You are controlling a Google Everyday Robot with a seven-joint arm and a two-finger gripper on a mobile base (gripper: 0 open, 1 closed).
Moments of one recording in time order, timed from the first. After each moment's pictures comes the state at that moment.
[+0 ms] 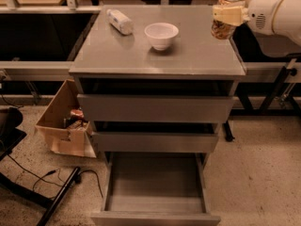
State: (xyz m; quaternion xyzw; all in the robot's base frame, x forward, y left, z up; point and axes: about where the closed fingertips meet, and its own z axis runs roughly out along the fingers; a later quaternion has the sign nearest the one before) arm 0.700 -0.210 1.034 -0.31 0.68 0.12 0.65
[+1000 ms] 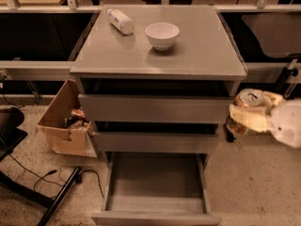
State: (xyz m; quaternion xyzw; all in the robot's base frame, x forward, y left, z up) arm 0.504 -0.246 0.867 -0.29 0.74 0.16 0.58
